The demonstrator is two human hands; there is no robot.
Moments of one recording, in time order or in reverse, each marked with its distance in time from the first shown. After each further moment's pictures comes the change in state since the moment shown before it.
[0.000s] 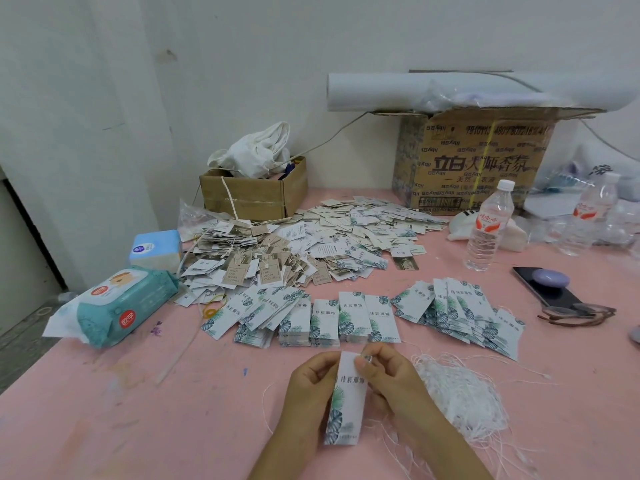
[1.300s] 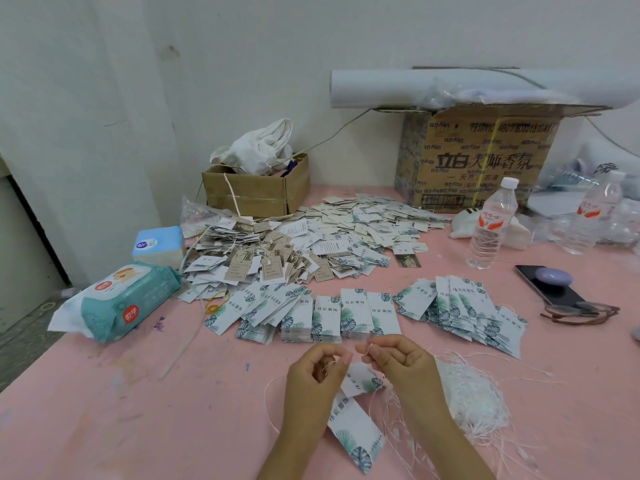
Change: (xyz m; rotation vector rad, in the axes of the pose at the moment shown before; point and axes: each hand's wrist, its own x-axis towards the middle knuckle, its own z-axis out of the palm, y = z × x) left_hand 0.007 -0.010 -0.009 0.429 0.140 0.430; right_hand 0.004 -0.007 -0.005 -0.052 0.170 -0.238
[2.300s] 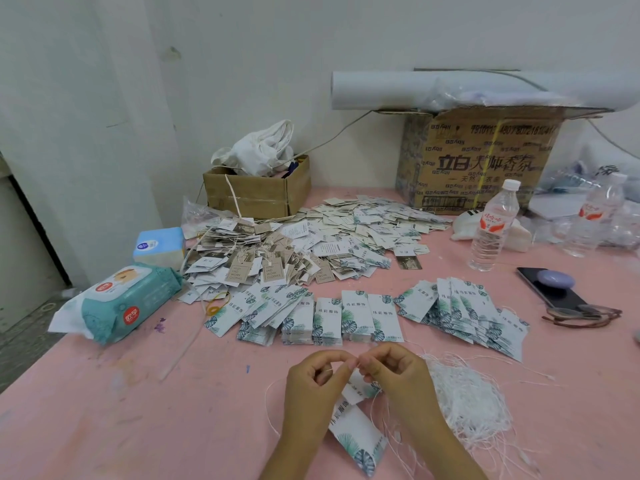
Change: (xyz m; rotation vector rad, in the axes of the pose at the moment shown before) left_hand 0.000 0.004 0.000 0.014 0.019 0.049; right_hand -0.008 0.000 0.006 -0.182 -0.060 -0.029
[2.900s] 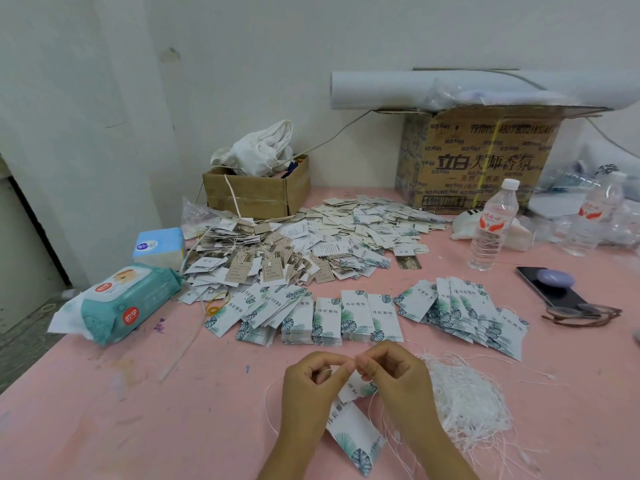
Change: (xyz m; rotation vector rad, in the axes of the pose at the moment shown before) left_hand 0.000 -0.001 -0.002 -0.021 -0.010 -0.042; right_hand -0.005 0.000 0.004 -0.155 0.044 -0.108
